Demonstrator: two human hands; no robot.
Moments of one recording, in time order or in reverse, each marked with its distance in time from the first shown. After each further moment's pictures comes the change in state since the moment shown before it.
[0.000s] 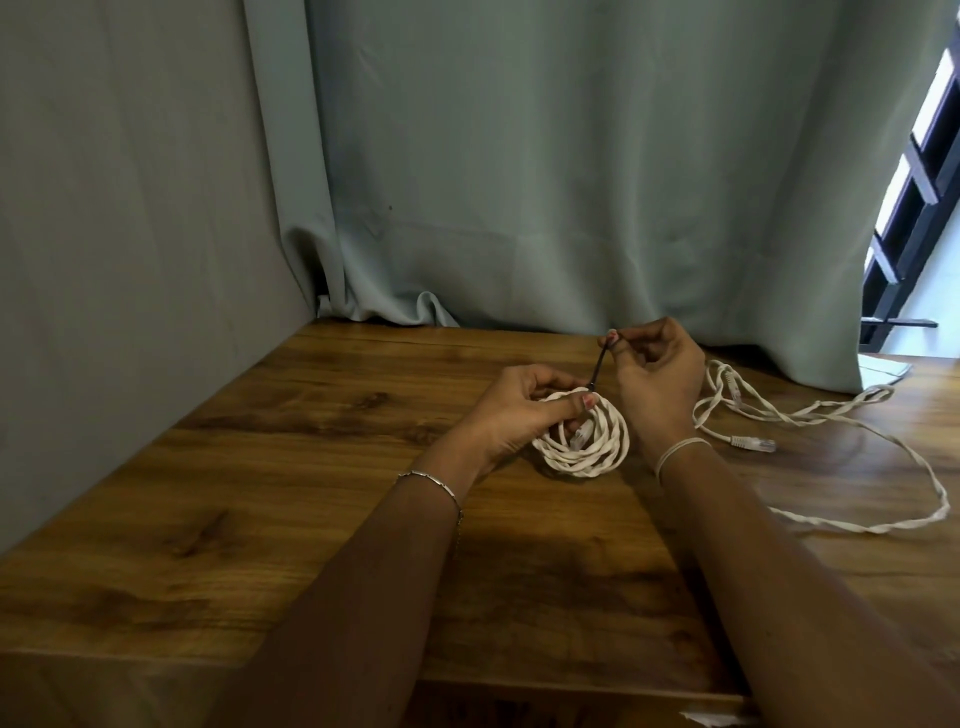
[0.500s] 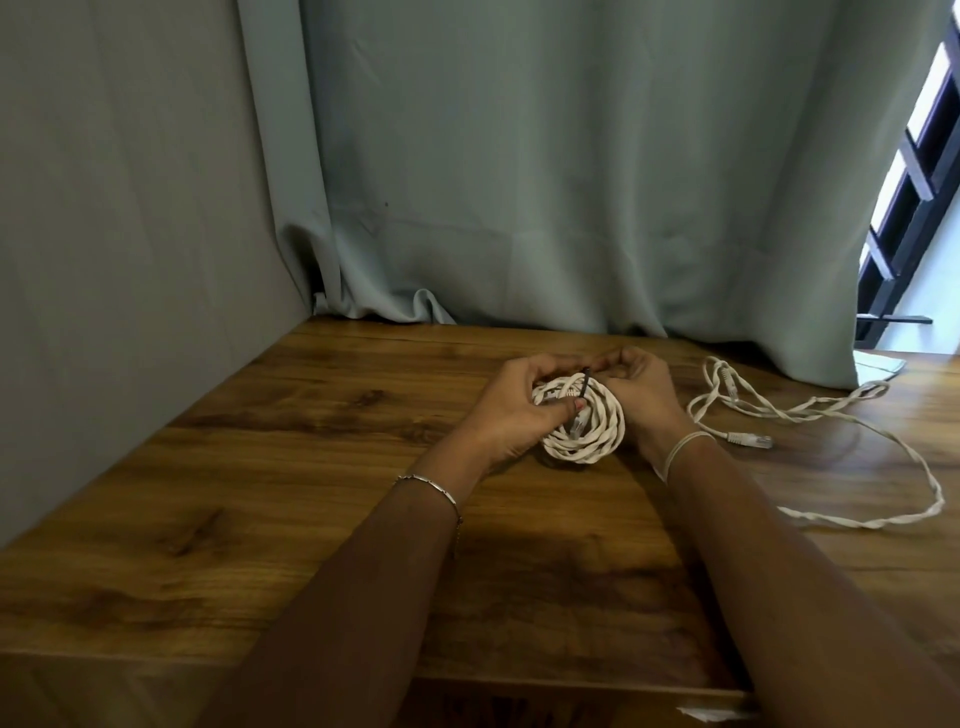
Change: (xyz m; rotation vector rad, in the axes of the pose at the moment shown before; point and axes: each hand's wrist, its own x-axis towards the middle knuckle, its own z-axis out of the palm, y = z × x) left_hand -0.001 0.000 0.003 0.126 0.013 0.145; right_hand 0.001 0.009 -0.001 0.096 -0.332 0.349
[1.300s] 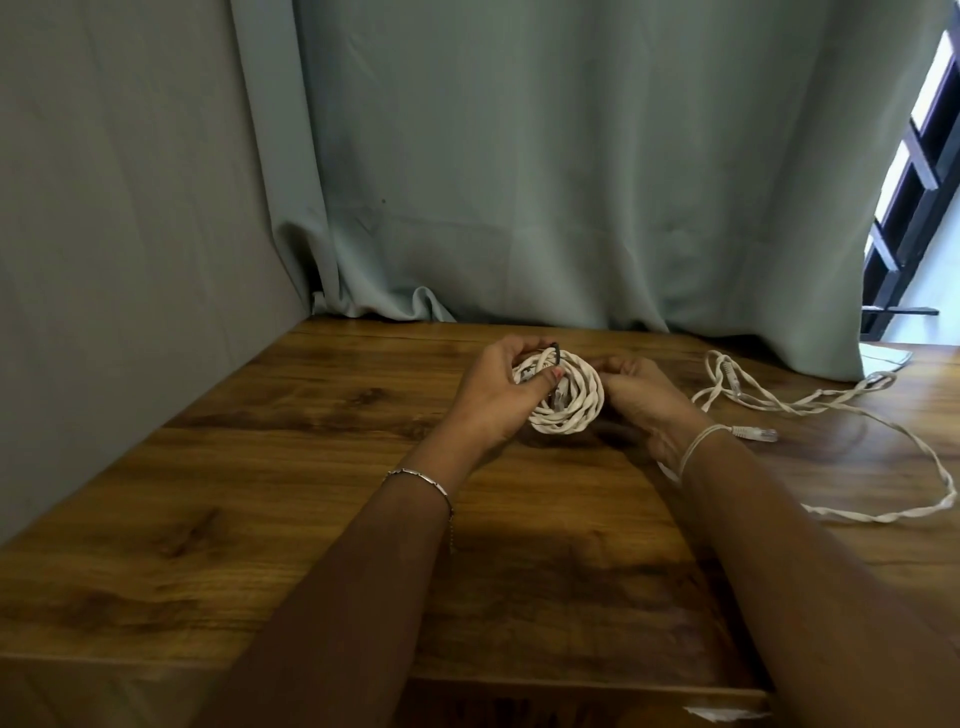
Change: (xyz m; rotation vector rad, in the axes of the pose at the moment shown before) left_hand 0.004 0.002 -0.009 0.097 0.210 -0.032; right_hand -0.007 -0.004 -0.004 -0.053 -0.206 0.192
